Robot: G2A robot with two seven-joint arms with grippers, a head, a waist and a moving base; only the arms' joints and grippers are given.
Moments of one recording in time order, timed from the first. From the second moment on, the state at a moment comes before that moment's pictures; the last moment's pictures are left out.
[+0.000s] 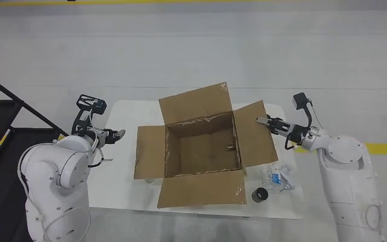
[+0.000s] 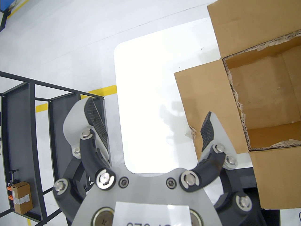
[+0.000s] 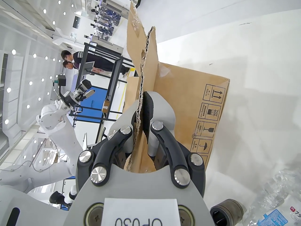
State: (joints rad) left arm 1.21 -1.33 -1.73 -2.05 1.37 -0.32 -1.31; right arm -1.09 -1.18 1.63 -1.45 -0.05 -0.19 1.09
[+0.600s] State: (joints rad) left arm 1.21 -1.33 -1.73 -2.05 1.37 -0.32 -1.31; right arm -1.09 -1.15 1.61 -1.52 -0.03 -0.14 1.08
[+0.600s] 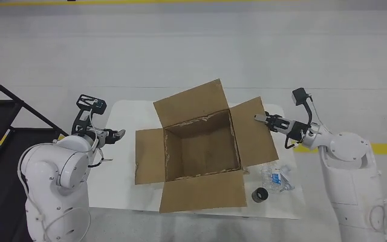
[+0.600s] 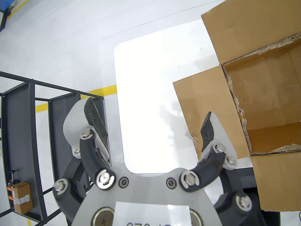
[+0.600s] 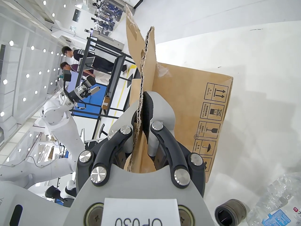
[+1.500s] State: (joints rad) left arm 1.21 -1.33 -1.73 -2.05 1.37 -0.32 -1.31; right arm -1.01 -1.13 1.54 -1.02 0.00 -0.19 1.04
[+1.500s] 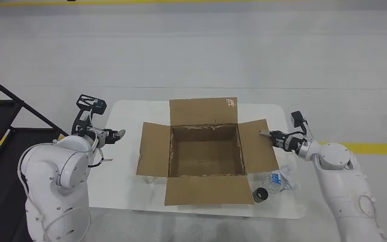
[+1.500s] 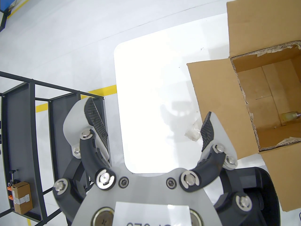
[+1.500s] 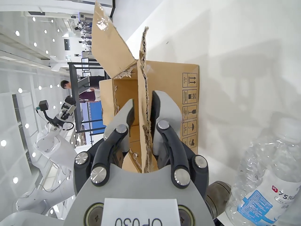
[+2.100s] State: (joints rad) left arm 1.21 -1.33 -1.73 -2.05 1.37 -0.32 -1.31; right arm -1.18 -1.11 1.62 -1.63 -0.01 0.19 0.76
